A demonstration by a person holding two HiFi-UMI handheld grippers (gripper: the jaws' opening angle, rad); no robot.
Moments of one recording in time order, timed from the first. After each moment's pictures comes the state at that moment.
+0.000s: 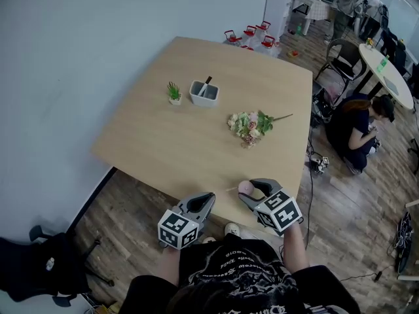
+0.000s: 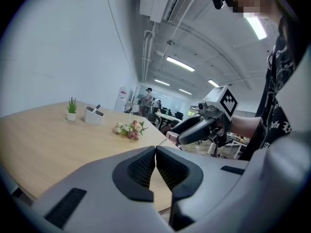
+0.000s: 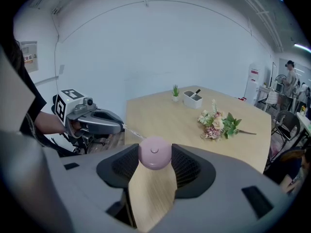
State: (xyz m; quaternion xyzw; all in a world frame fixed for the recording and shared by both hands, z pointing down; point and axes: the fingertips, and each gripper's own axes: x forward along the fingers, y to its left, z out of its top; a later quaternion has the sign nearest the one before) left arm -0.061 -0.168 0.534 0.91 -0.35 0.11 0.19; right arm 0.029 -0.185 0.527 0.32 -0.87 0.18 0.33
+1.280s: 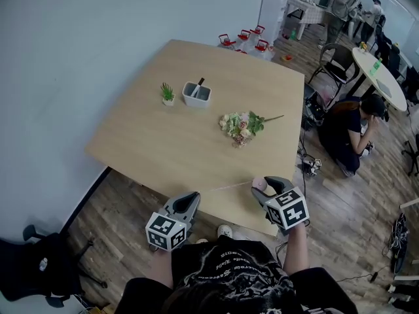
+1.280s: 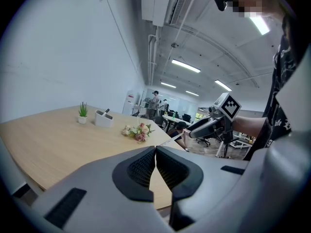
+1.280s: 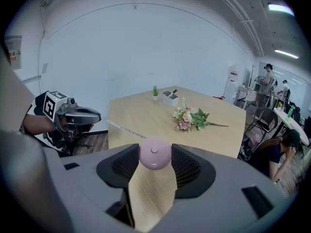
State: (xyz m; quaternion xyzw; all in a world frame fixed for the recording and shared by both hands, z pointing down) left arm -0.080 -0.160 0.530 0.89 -0.40 0.11 0.18; right arm 0.104 -0.187 0.522 0.41 -0.83 0.18 0.33
